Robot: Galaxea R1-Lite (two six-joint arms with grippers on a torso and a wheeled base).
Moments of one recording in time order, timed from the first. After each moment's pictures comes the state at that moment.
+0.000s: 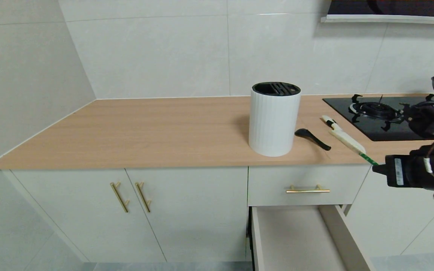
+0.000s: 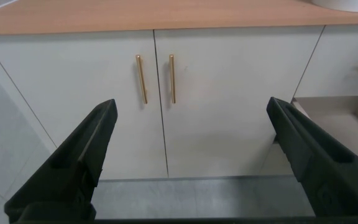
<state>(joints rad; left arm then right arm) 0.00 0.00 0.00 0.00 -0.01 0.00 0.34 1.37 -0.94 0.21 -0.21 0.23</state>
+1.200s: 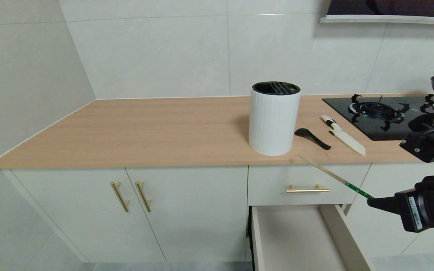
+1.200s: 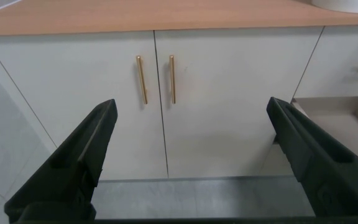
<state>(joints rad) 0.00 0.00 0.00 0.00 -0.01 0.00 0.42 1.28 -0.83 0.26 -0.02 0.15</state>
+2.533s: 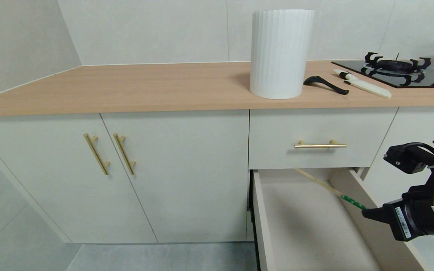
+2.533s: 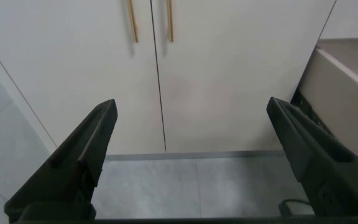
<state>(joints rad) 0.00 0.00 0.00 0.00 -0.01 0.00 0.42 1.34 -0.80 0.25 -0.02 0.12</state>
